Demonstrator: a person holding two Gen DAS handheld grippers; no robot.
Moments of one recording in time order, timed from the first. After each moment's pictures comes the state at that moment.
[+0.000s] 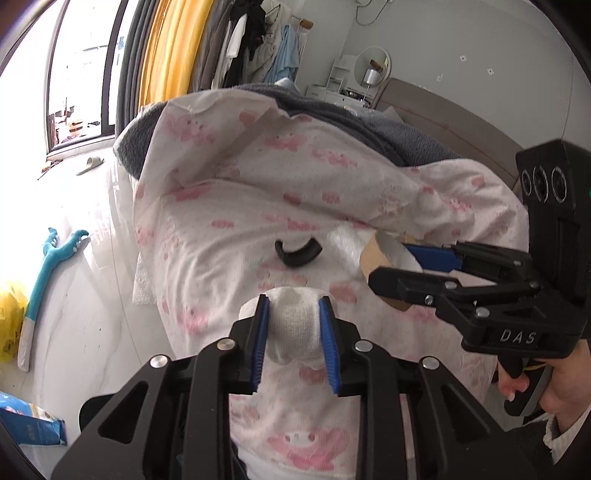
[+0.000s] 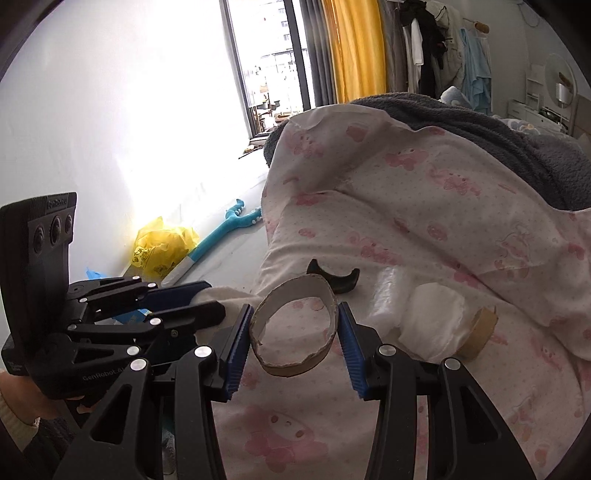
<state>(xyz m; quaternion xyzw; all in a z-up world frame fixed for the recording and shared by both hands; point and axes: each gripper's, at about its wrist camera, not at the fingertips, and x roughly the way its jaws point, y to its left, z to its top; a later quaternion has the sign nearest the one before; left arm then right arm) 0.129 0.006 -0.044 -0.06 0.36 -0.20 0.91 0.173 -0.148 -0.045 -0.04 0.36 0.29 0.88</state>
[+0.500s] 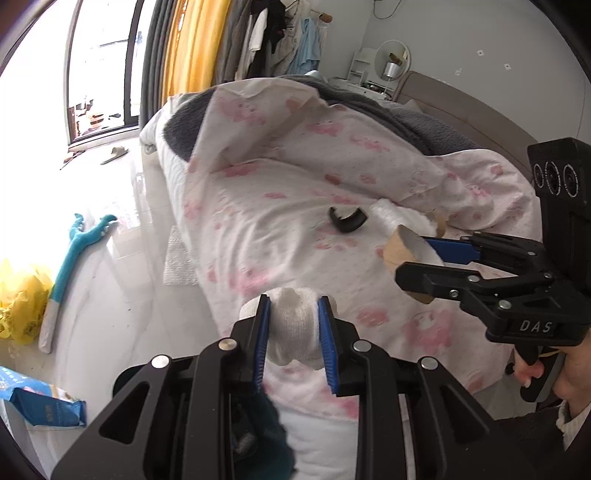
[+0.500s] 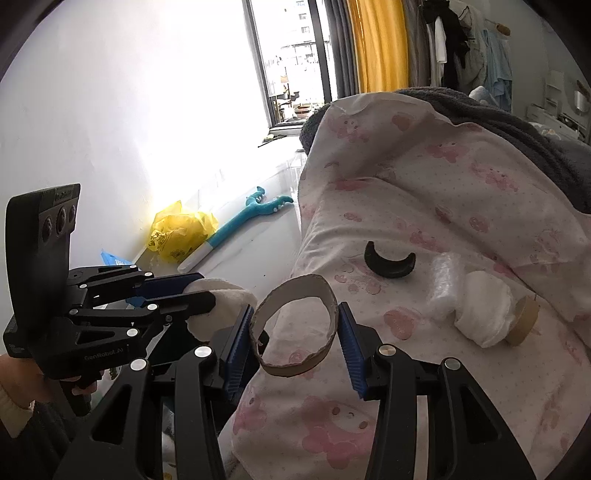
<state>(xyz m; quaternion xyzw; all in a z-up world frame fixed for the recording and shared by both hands) 0.101 0.058 -0.055 -0.05 0.37 -0.16 0.91 0.151 -0.106 -0.057 -0.06 0.37 0.32 0.87</state>
